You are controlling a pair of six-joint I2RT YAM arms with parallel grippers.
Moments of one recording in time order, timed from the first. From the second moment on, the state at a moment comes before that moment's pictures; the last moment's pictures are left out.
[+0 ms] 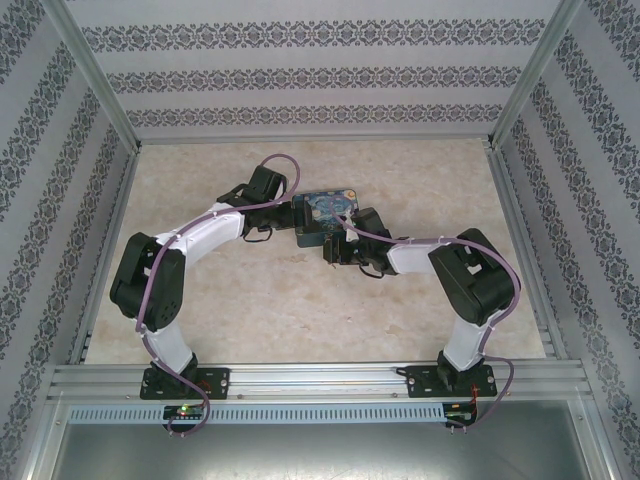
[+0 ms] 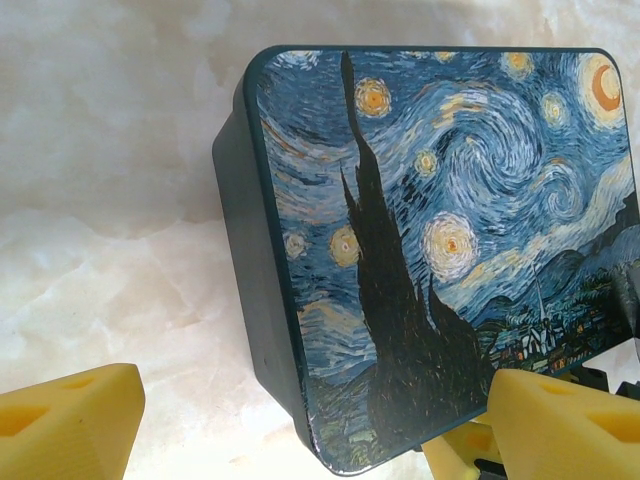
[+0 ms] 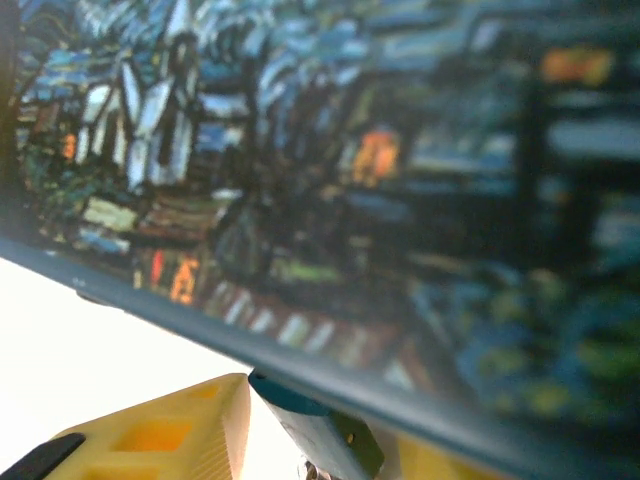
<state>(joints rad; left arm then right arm) -0.43 1.76 1.25 -0.42 0.16 -0.54 0.53 1.80 0.81 0.17 -0.34 0.53</state>
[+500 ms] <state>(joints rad) -0.41 1.76 1.25 -0.42 0.18 -0.54 0.53 1.79 0.77 0.23 -0.34 0.53</state>
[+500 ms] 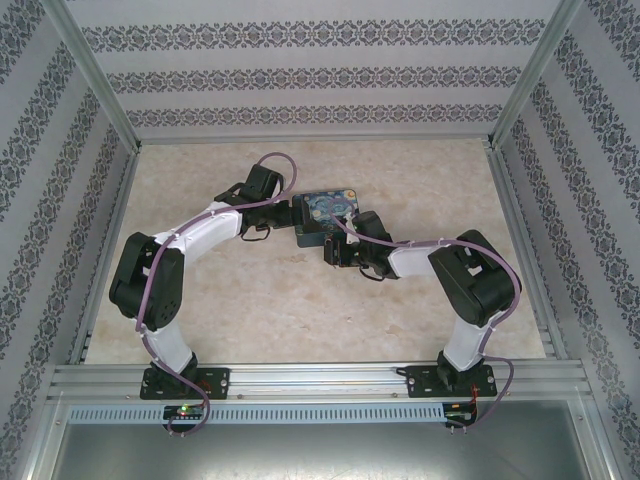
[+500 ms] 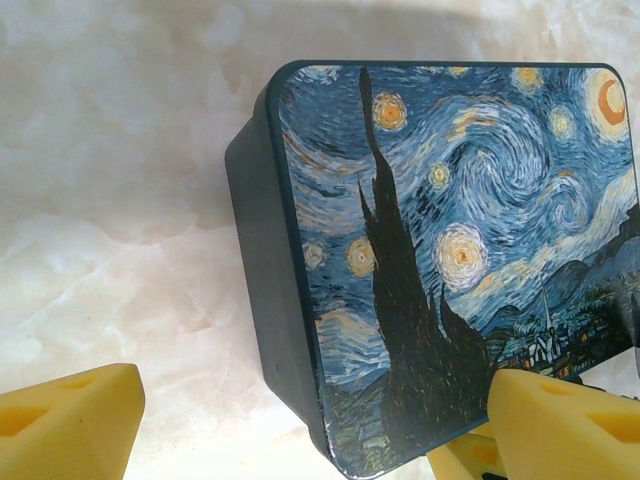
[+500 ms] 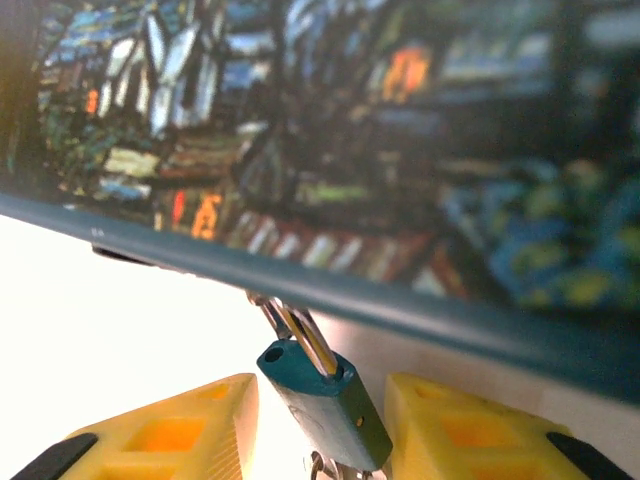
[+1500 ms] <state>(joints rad) -0.52 1.78 1.26 -0.42 0.02 -0.46 0.49 1.72 0.64 0.33 -0.35 0.61</state>
